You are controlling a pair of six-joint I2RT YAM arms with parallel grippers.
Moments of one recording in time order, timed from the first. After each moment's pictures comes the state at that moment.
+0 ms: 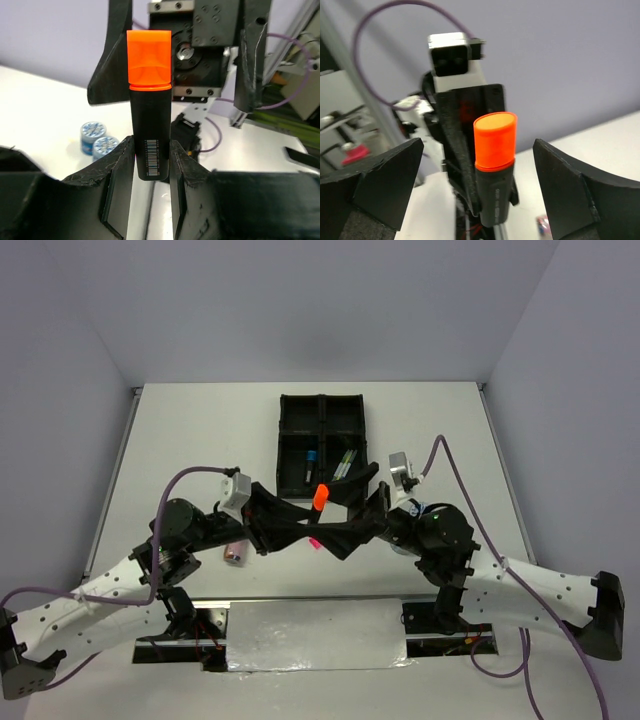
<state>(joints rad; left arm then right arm) -0.92 0.72 0.64 0.35 0.45 -0.36 1.11 0.81 0.60 0.73 -0.18 0.46</state>
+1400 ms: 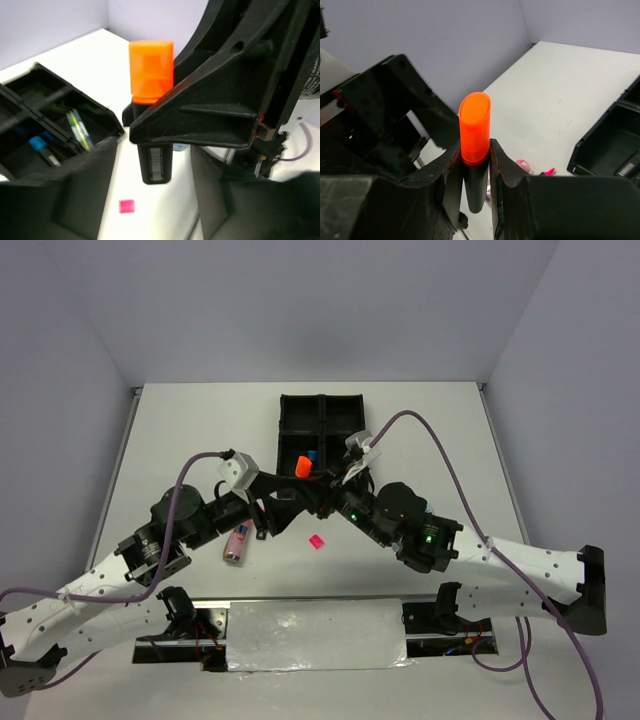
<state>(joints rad) -0.92 0.74 0.80 -0.02 0.05 -0.19 1.20 1.03 0.91 0.22 0.37 0.39</state>
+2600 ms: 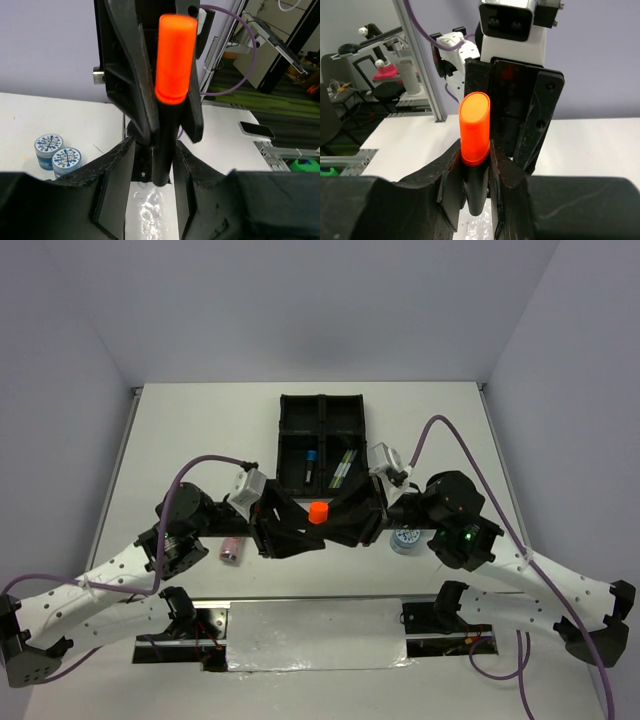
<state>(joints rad) -0.92 0.84 0.80 0.31 0.67 -0.38 1.01 0.84 0.91 0.26 -0.61 0.31</state>
